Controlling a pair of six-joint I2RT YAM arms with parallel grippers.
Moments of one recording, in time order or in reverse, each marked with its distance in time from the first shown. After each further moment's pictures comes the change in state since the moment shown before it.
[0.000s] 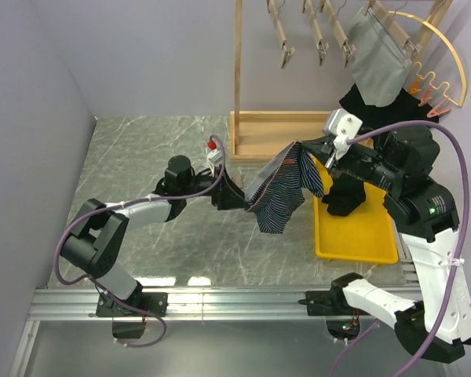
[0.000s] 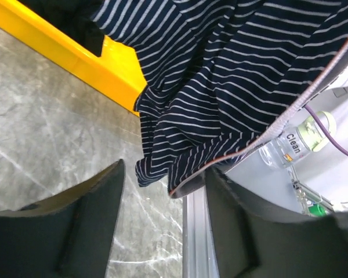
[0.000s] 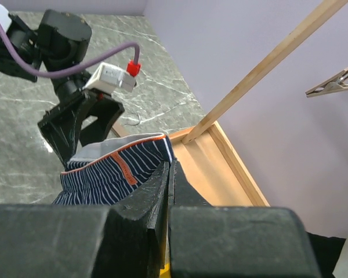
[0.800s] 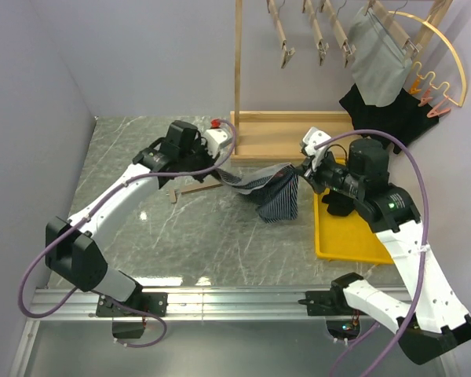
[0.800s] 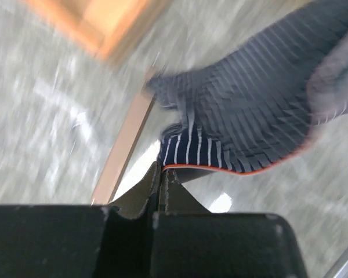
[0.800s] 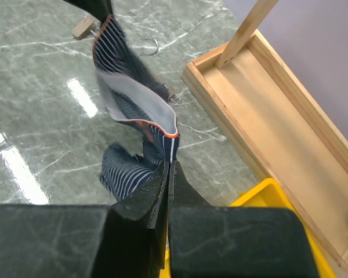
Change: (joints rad) left arm -0.027 -0.114 0.556 -1.245 -0.790 0.878; right arm 0.000 -0.055 -0.385 0.075 0.133 0.095
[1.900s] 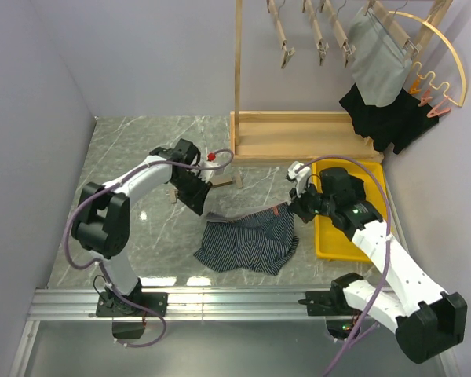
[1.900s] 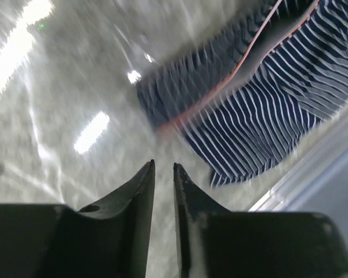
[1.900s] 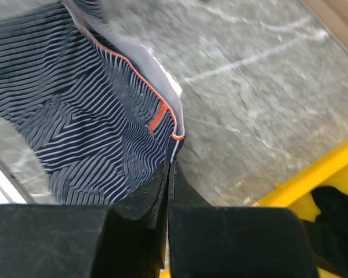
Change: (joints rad) left arm 0.132 0.264 -0.040 -0.434 0.166 0.059; right arm -0.011 -0.005 -0.454 0.141 0.013 0.138
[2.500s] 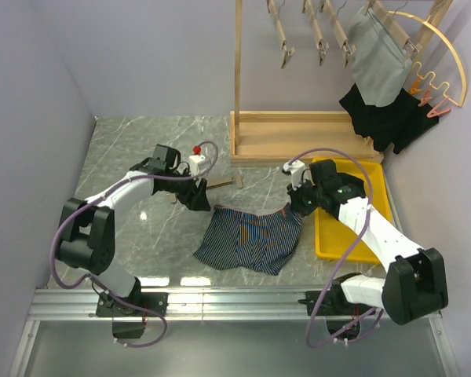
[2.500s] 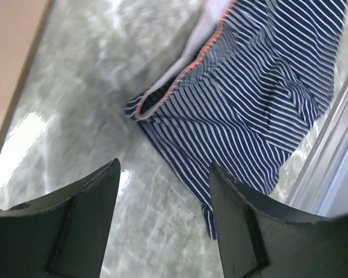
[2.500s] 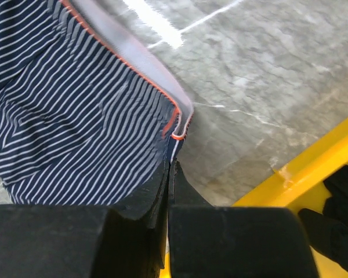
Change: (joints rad) left arm 0.124 -0.132 -0.238 0.431 0.300 -0.044; right arm -0.040 0.262 0.026 0.019 0.093 0.008
